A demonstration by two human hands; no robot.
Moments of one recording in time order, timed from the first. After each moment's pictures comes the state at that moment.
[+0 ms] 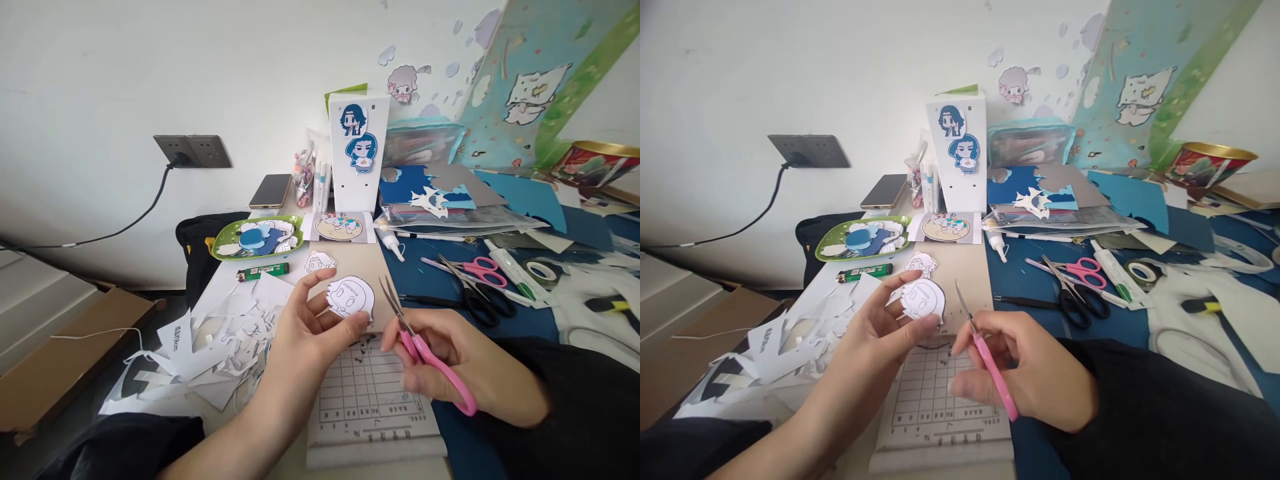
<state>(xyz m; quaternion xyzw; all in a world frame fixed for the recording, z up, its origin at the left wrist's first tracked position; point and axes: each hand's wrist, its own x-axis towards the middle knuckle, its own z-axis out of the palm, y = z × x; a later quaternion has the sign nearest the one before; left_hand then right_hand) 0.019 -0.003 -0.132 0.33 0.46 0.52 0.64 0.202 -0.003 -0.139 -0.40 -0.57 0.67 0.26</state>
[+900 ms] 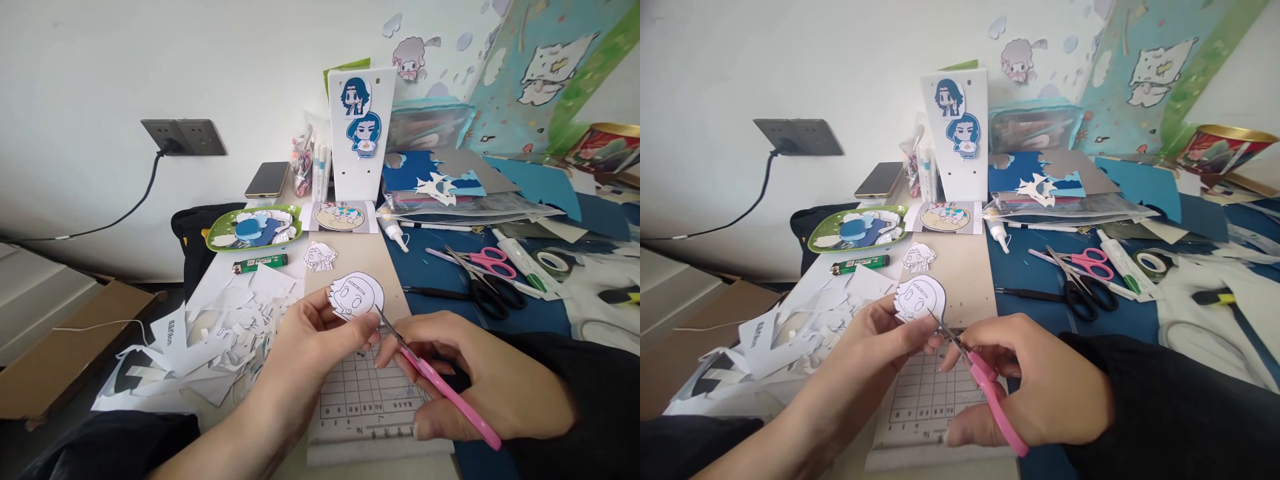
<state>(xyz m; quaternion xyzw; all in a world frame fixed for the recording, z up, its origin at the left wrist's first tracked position) 0.017 -0.001 -0.128 0.34 0.45 0.43 0.70 0.207 -0.004 -0.135 -0.40 -0.63 0.65 0.16</state>
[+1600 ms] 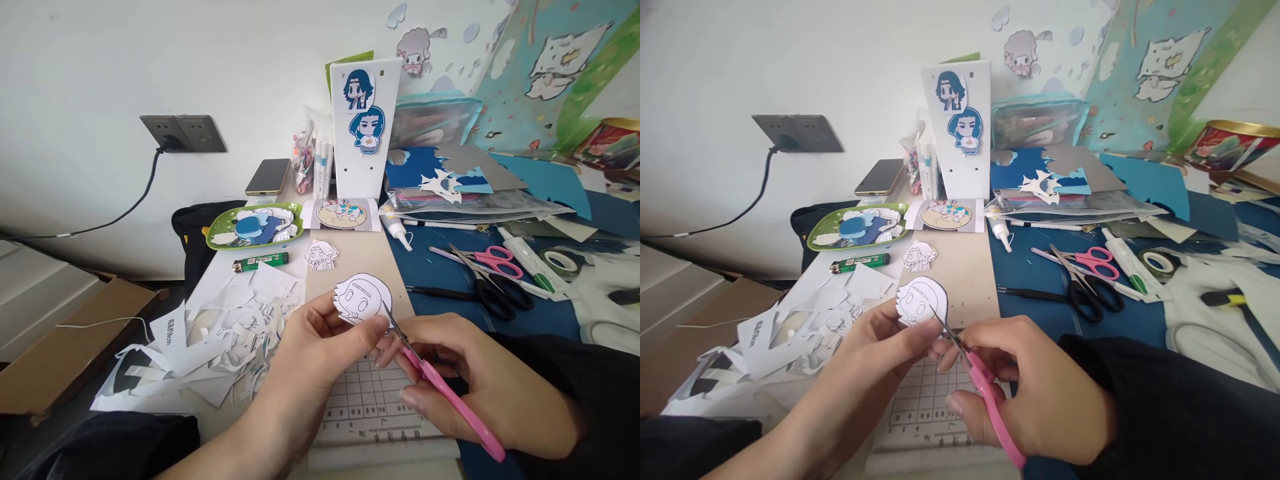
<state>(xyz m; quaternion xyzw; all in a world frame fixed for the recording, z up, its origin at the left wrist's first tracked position) 0.020 -0.007 -0.136 0.35 0.42 0.42 0.73 0.199 -0.015 -0.141 -0.44 -0.67 0.56 0.22</state>
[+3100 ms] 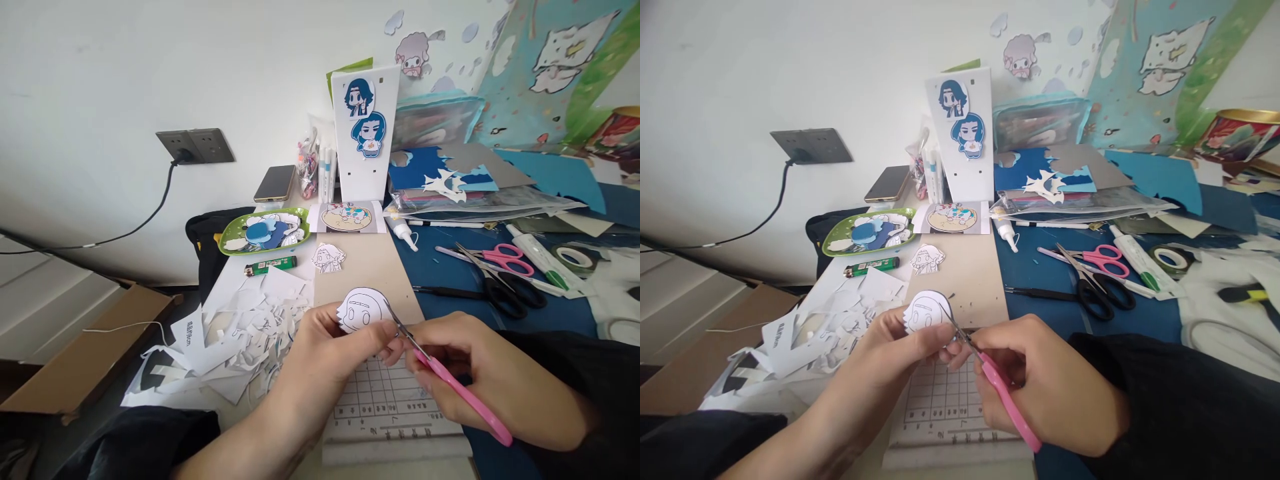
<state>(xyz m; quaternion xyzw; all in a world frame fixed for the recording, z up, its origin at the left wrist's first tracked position) 0.015 -0.008 -0.133 0.38 0.43 0.38 0.72 0.196 -0.012 -0.145 -0.43 -0.66 0.59 0.19</state>
